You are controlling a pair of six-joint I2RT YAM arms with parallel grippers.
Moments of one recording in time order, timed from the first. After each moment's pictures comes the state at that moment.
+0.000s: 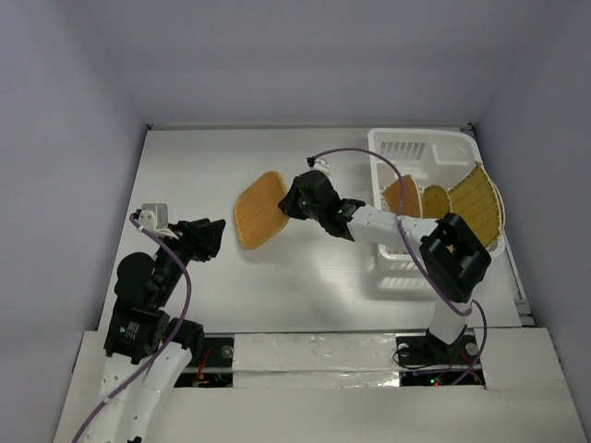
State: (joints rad) left arm -0.27 0.32 0.66 -0.35 0.10 -0.47; right arm 0.82 1.80 1.27 0.04 0.21 0.84
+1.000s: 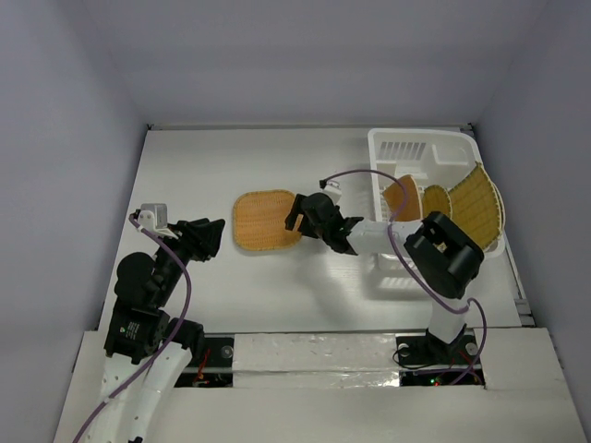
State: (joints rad) left arm -0.26 0.32 0.66 -0.35 0.10 -0.47; right arm 0.82 1.89 1.06 0.18 0.34 0.90
